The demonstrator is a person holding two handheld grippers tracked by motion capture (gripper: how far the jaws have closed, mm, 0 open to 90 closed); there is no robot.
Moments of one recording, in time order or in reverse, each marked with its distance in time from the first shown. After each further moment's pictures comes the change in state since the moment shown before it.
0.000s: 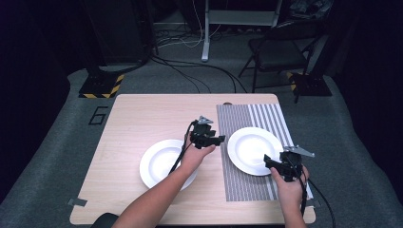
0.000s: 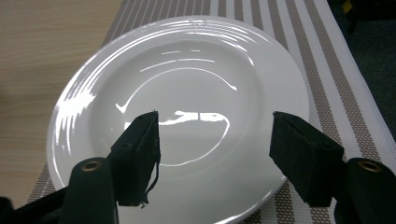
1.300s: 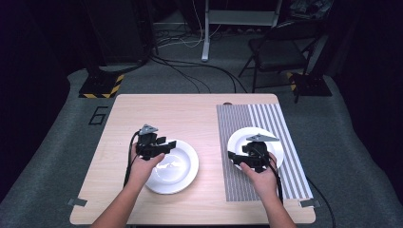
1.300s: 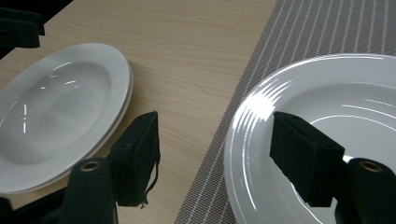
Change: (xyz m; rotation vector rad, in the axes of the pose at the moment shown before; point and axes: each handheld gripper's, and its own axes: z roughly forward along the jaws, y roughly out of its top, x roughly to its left) left arm 0.079 -0.058 -0.140 -0.024 0.168 -0.077; right arm 0.095 0.031 0.013 0.069 0.339 -0.192
